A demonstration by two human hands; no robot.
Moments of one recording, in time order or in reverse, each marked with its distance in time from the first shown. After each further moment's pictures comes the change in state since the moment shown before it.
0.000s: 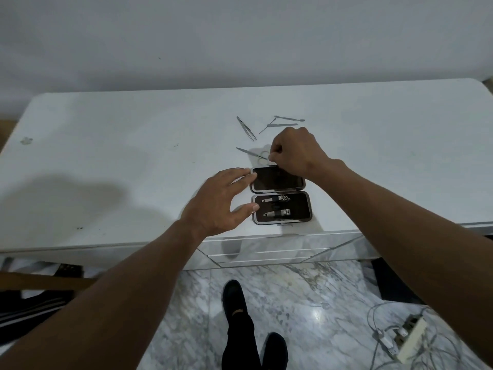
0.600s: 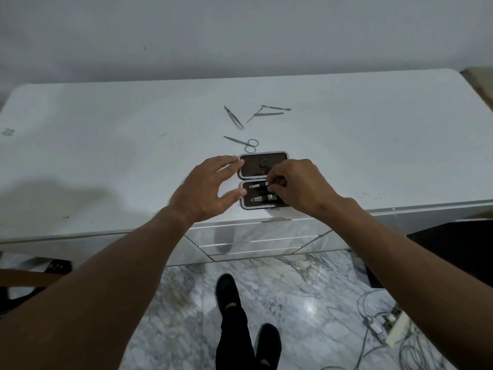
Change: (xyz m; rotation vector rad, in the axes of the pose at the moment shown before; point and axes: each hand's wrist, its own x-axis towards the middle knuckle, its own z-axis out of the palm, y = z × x) left_hand 0.000 0.002 0.000 0.011 0.012 0.014; right_hand -0.088 0.018 0.017 0.010 -0.004 -0.114
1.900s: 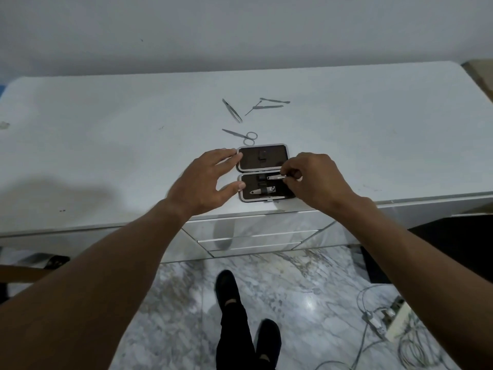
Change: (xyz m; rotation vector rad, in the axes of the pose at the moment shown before) left_hand -0.001 0.001 -0.001 0.030 -0.025 -0.011; right_hand -0.018 0.013 -0.007 -0.042 0.084 0.063
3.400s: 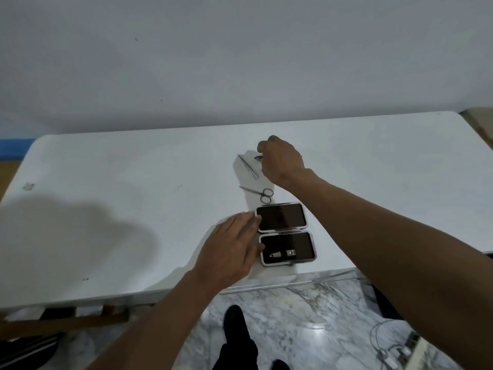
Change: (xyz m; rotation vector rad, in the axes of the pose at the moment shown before) left_hand 0.001 0.014 -0.006 0.054 0.001 0.034; right_hand 0.178 -0.048 -0.002 -0.220 -0.023 0.052
